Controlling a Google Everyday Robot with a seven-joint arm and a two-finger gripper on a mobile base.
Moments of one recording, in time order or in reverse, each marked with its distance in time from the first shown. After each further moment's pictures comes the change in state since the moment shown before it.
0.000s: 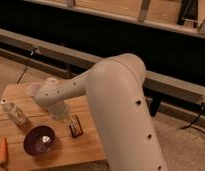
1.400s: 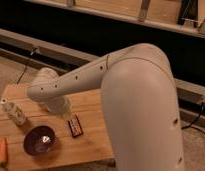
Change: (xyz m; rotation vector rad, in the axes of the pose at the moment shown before) arm 0.028 -0.019 -0.078 0.053 -0.069 0.145
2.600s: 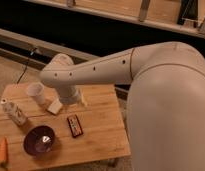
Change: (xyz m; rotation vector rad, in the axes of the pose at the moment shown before) arm -0.003 -0.051 -0.044 -0.028 -0.019 0.188
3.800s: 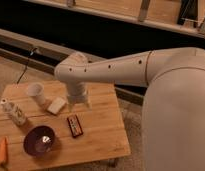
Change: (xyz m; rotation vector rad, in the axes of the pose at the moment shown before) arm 0.000 -0.026 0.005 -0.116 0.058 0.096
